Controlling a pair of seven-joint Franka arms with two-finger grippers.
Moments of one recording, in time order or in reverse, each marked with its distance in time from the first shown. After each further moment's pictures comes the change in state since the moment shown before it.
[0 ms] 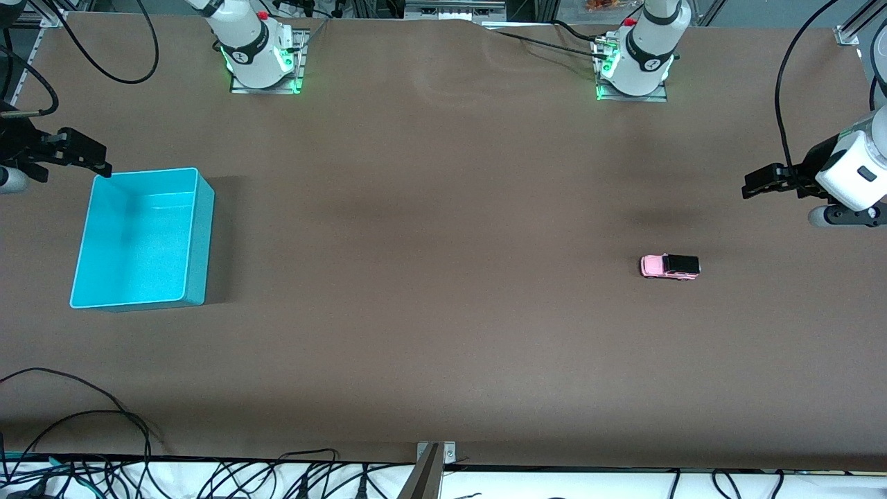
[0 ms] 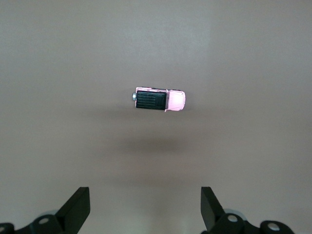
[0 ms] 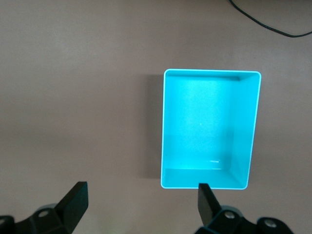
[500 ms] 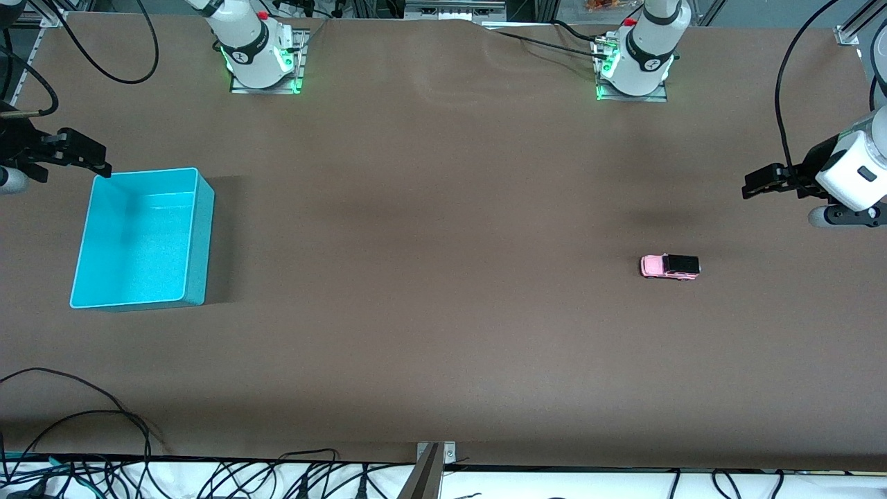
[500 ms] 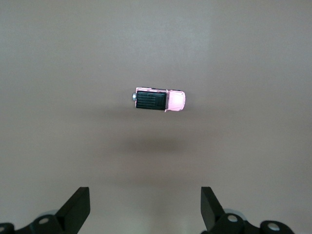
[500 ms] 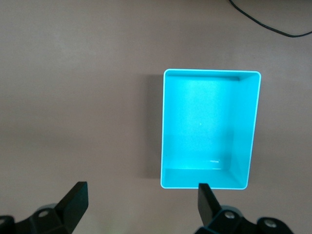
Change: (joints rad) left arm 0.000 0.000 0.000 0.000 0.000 0.001 0.000; right arm -0.001 0.000 0.000 0.000 0.000 0.000 -0.001
